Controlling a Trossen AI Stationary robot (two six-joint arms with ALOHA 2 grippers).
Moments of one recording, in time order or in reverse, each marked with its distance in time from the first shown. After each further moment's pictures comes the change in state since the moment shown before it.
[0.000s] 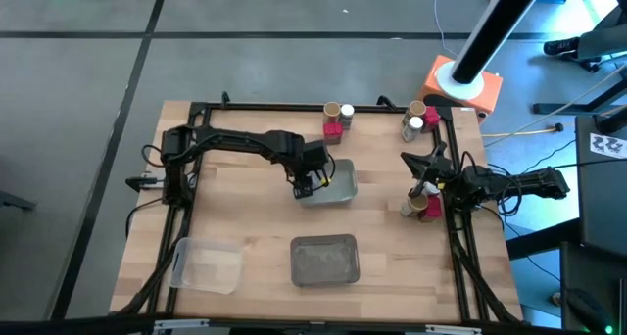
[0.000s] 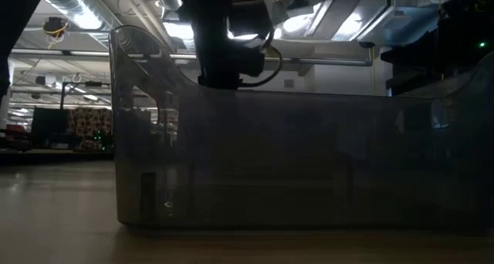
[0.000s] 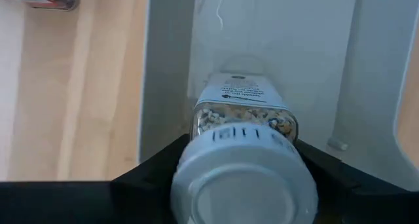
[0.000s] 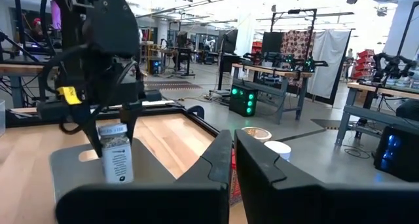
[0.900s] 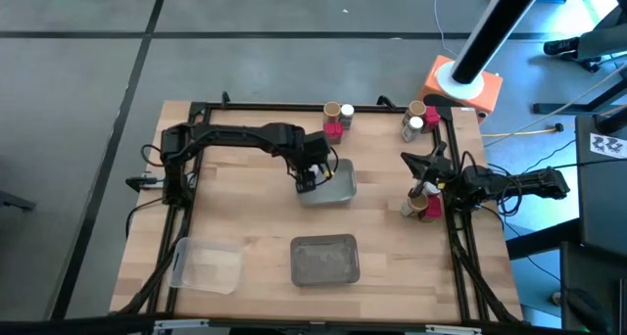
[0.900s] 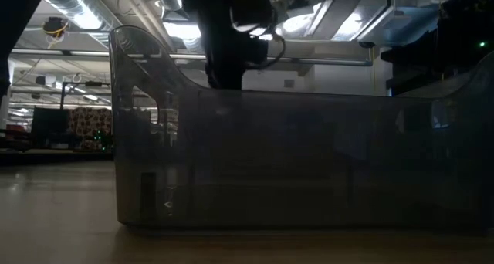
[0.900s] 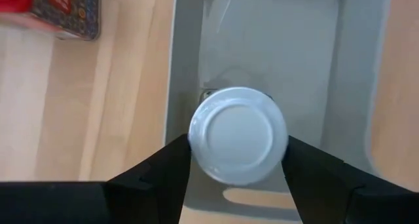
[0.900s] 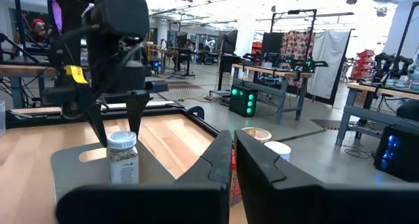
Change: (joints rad) left arm 0.027 -0.004 0.095 -0.057 0.029 0.039; right arm 0.000 0.000 0.000 0.004 -0.001 0.003
